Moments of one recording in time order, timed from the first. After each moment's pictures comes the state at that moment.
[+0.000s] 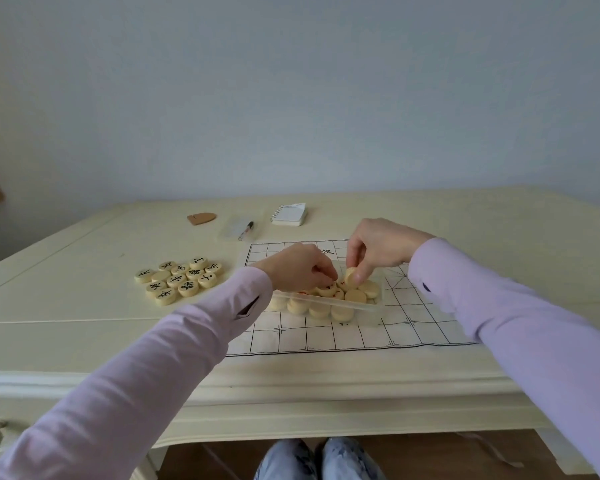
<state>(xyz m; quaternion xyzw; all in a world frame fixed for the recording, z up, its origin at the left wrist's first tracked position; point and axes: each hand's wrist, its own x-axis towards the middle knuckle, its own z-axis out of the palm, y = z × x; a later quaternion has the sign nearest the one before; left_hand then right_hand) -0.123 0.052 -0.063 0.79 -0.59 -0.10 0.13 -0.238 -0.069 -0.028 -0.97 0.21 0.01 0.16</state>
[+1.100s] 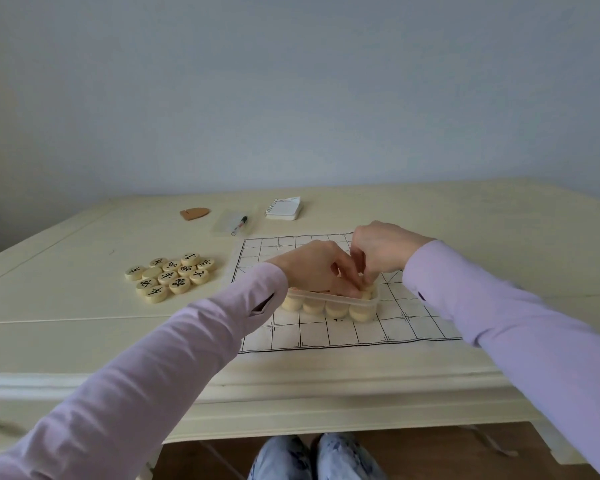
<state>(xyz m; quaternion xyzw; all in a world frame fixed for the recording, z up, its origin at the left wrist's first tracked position) -0.144 0.034 -0.067 0.76 -0.60 -0.17 0.17 -0.239 -0.071 -0.040 -0.97 0.23 0.06 0.02</state>
